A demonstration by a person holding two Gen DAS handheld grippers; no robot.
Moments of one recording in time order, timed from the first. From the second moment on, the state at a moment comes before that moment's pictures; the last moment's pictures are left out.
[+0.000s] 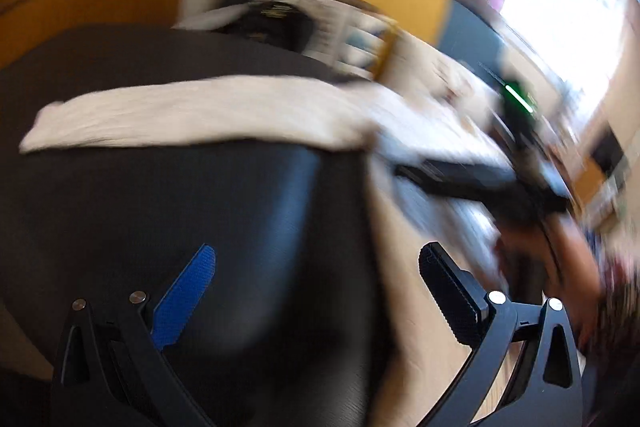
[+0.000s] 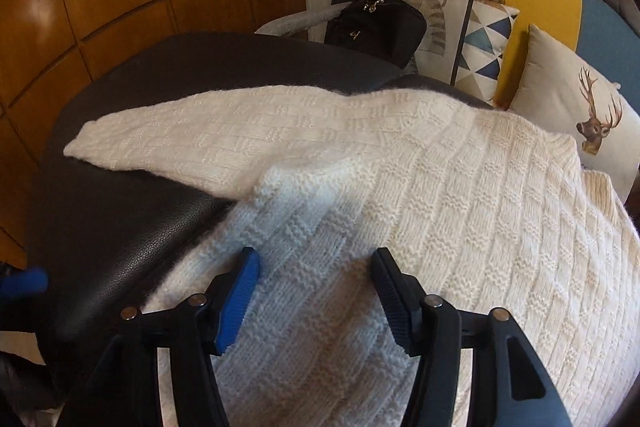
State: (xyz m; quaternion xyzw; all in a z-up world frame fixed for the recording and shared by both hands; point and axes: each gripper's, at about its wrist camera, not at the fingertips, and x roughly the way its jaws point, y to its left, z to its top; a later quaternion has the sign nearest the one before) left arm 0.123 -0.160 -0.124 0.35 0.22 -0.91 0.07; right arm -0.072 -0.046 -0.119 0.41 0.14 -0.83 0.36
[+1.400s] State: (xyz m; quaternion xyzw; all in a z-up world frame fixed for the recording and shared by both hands) left arm 0.075 -0.368 -0.172 0.22 0.56 -0.77 0.21; right arm -0.048 0.048 -0.111 0.44 -0.04 -0.83 0.36
